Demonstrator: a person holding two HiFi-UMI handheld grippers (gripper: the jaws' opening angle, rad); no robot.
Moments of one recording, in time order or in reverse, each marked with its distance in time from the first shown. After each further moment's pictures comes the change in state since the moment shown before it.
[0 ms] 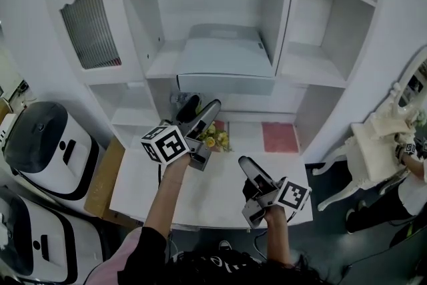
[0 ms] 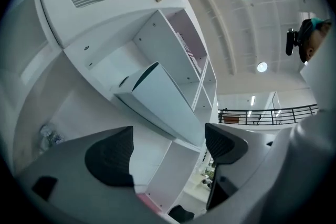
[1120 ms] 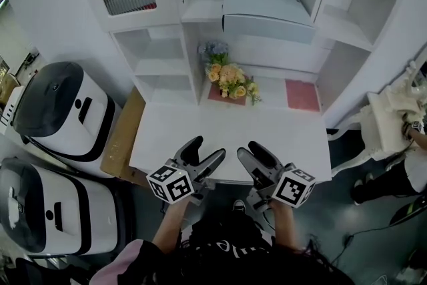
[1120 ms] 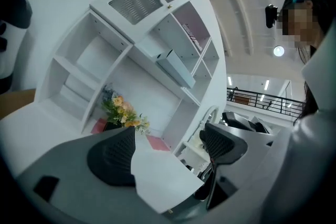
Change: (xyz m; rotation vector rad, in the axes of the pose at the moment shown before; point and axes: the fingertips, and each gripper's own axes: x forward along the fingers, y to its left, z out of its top) left arm -0.269 -0.003 -0.135 -0.031 0.294 0.165; right arm -0.012 0.037 -0.157 -0.194 0.146 -0.056
